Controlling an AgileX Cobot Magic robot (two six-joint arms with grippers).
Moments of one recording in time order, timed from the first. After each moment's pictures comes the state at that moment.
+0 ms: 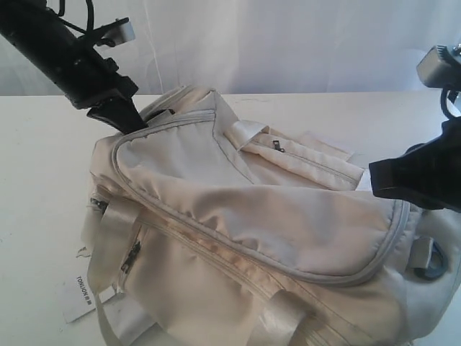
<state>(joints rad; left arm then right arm) -0.08 1.92 -1.73 -0.60 1.32 0.60 0.05 1.01 -0.76 0.49 0.75 -0.30</state>
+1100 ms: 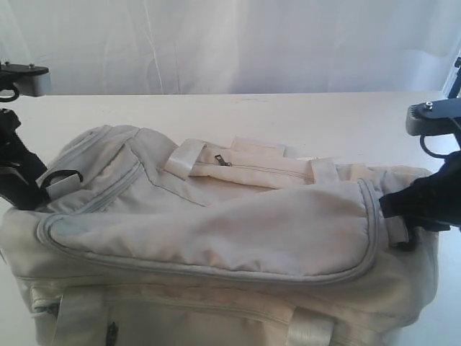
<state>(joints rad) -0.08 1.41 -1.18 -0.24 1.29 0.40 0.05 1.21 -0.75 -0.06 0.69 0.09</state>
